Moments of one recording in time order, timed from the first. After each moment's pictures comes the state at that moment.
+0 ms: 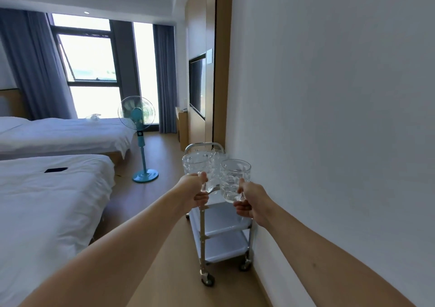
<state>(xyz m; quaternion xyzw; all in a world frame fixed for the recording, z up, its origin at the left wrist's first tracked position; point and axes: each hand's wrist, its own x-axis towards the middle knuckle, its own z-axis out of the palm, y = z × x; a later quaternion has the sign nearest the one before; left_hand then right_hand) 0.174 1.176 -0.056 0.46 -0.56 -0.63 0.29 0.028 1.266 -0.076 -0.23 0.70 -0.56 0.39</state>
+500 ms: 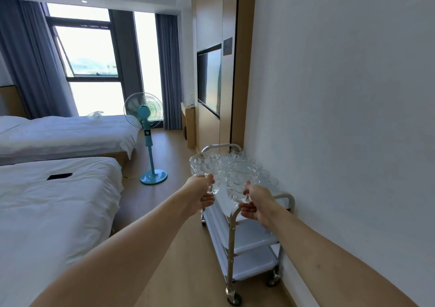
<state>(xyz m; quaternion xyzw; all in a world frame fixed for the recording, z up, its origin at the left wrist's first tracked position) 0.216 0.946 -0.073 0.47 -0.55 -0.63 0.27 0.075 1.043 -0.092 -0.19 0.69 -0.57 0.40</state>
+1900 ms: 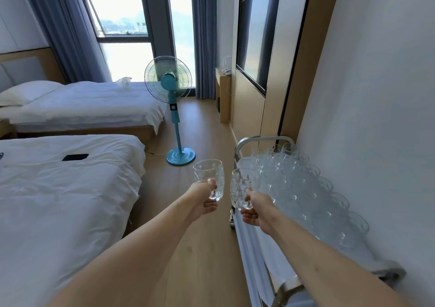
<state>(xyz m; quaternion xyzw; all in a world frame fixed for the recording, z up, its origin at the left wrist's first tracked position) 0.105 0.531 -0.203 0.56 -0.45 -0.65 0.25 -0.049 0.614 -0.212 -0.18 0.69 -0.48 0.50</state>
